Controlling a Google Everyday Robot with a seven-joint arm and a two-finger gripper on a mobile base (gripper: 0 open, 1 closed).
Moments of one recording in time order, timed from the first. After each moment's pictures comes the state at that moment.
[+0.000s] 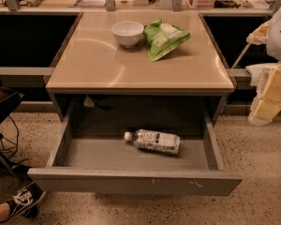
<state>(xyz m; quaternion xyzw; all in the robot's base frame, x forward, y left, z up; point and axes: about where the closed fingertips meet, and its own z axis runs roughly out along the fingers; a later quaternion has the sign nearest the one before) 0.438 -0.217 0.977 -0.60 0.78 -0.04 0.16</state>
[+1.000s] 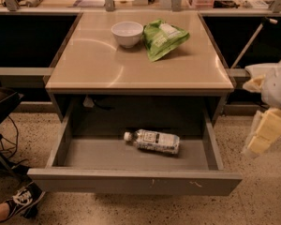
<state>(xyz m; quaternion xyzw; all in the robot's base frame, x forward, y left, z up) 0.432 -0.244 0.871 -0.57 0.81 0.07 0.16</state>
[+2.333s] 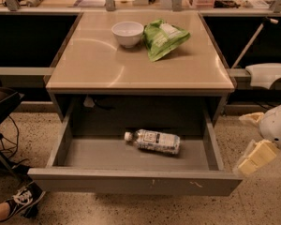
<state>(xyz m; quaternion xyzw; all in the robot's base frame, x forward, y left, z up) 0.428 -0.260 0.769 -0.49 0.82 0.19 0.22</state>
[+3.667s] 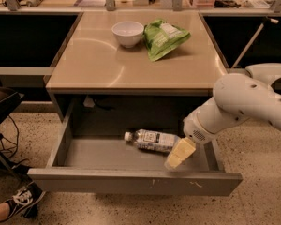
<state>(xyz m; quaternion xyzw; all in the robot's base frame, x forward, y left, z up) 0.487 -0.120 0.689 -0.50 0.83 0.16 0.17</state>
